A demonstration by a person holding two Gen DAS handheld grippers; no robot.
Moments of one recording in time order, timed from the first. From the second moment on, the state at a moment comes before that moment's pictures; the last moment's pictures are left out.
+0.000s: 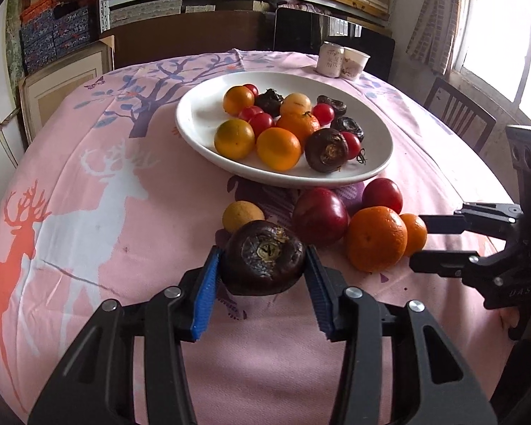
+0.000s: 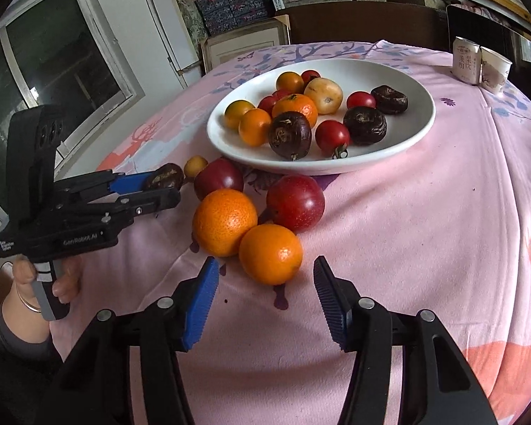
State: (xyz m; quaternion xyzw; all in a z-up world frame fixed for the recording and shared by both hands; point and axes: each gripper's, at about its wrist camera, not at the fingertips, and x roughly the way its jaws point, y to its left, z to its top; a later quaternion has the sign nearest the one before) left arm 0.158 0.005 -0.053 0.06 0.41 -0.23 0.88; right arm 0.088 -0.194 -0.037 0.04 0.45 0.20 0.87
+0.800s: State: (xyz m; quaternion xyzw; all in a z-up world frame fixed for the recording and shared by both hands) left arm 0.157 0.011 -0.017 0.02 0.37 -0.24 0.90; right arm 0.095 -0.276 0.008 0.14 0.39 0.20 0.89
